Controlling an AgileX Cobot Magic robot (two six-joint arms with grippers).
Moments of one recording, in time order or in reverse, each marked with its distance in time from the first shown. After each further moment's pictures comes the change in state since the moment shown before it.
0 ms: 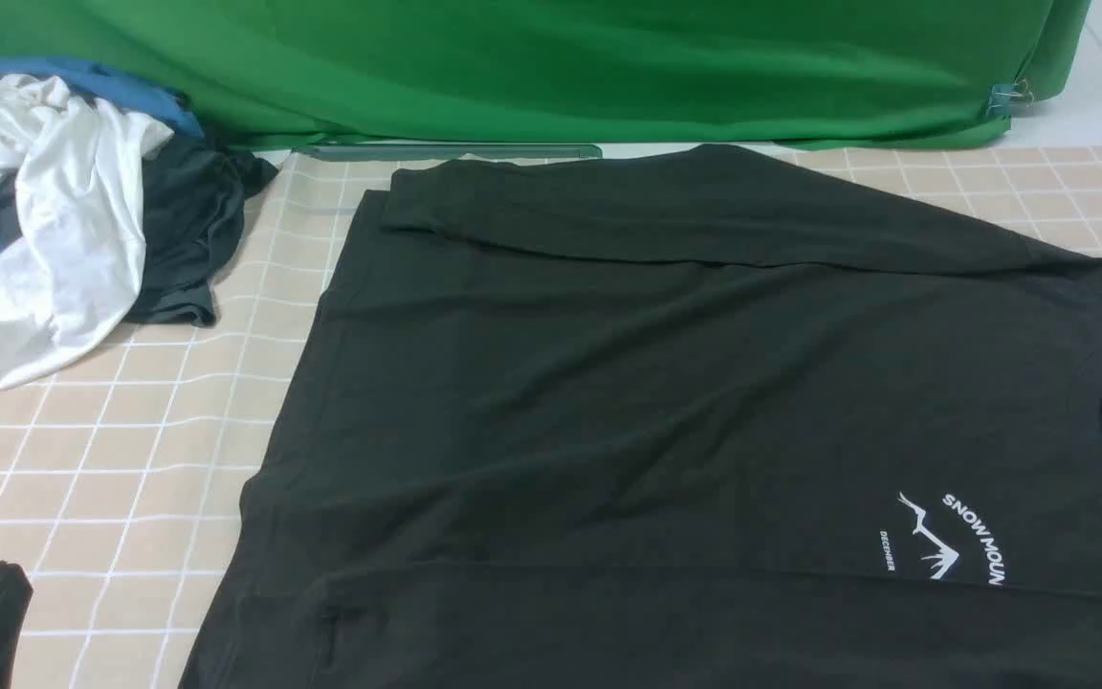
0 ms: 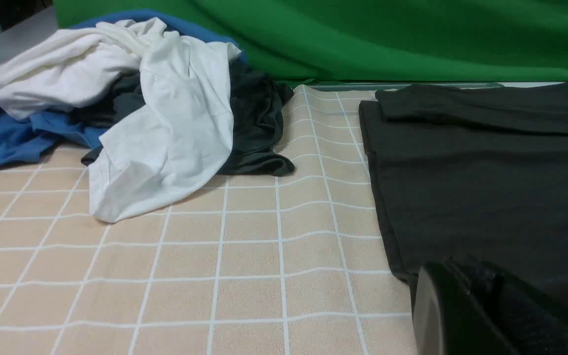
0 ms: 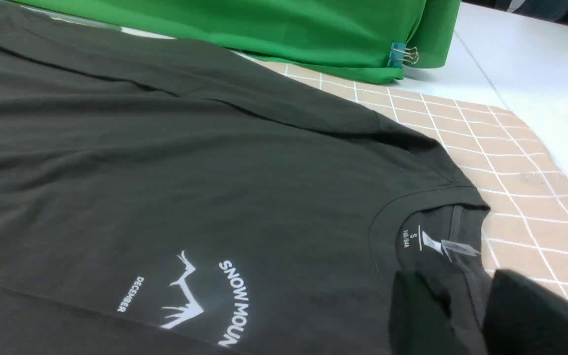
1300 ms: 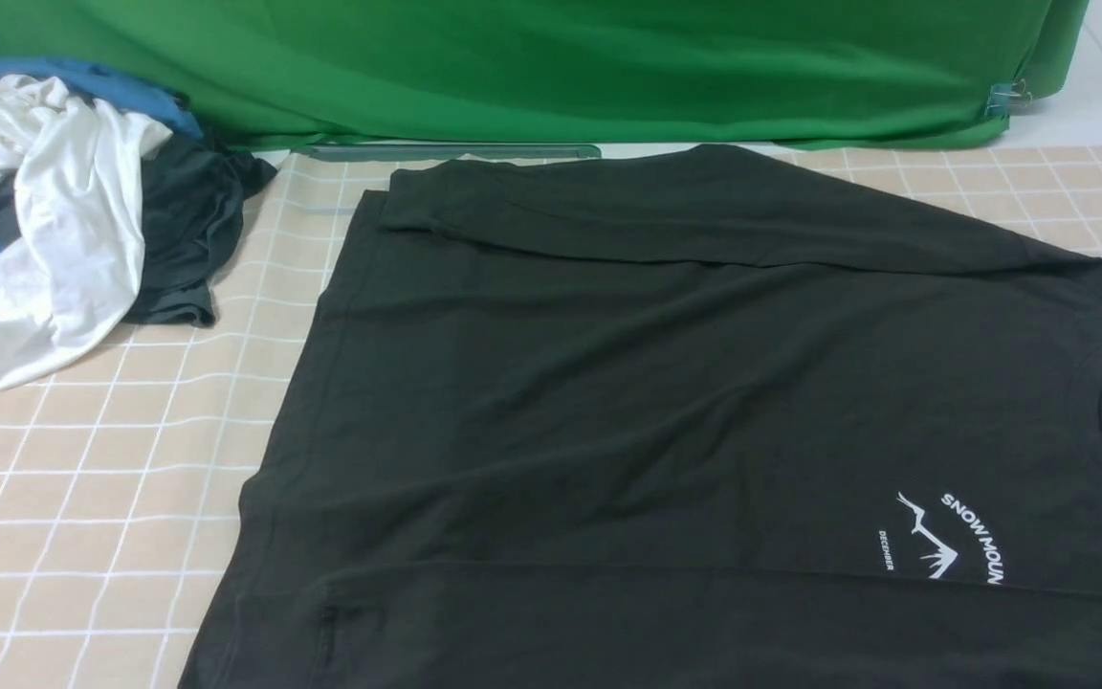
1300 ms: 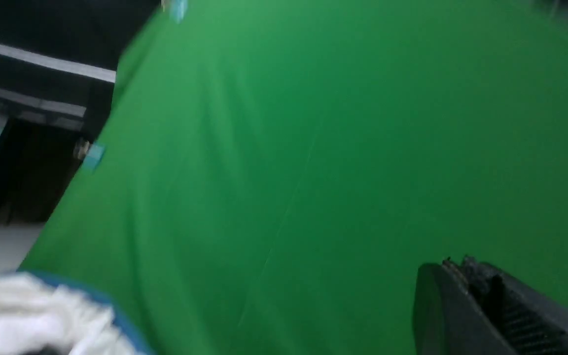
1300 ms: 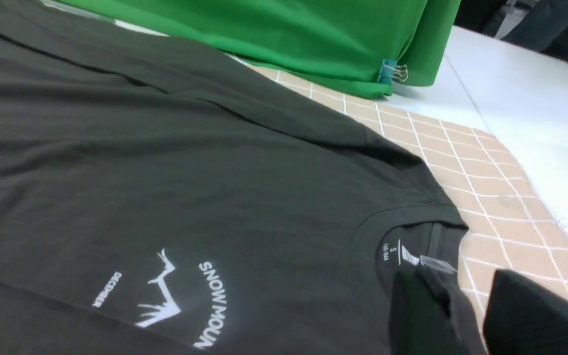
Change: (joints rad) right arm 0.000 0.000 0.000 -0.030 -0.022 -0.056; left arm 0.000 0.000 0.000 -0.238 -0.714 -0.305
